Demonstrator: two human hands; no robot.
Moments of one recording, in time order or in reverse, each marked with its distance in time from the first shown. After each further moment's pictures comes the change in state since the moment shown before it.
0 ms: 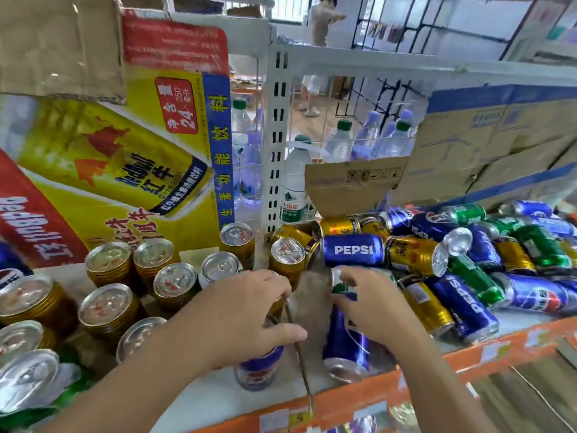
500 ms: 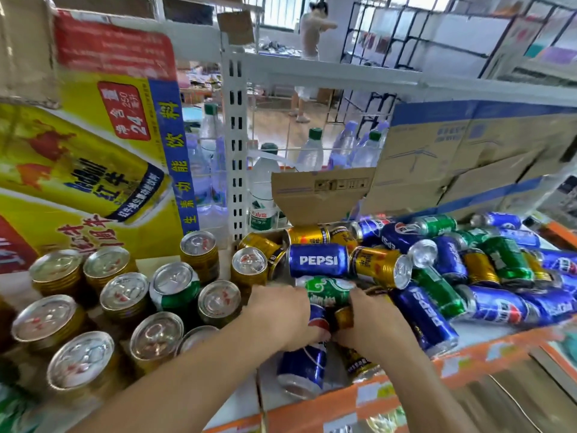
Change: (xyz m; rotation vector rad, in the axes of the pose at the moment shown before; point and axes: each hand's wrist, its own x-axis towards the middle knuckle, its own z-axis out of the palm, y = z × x) left_hand 0.108 0.074 0.047 0.232 -0.200 -0.200; right_hand -0.004 0.062 -0.017 -0.208 -0.102 0.123
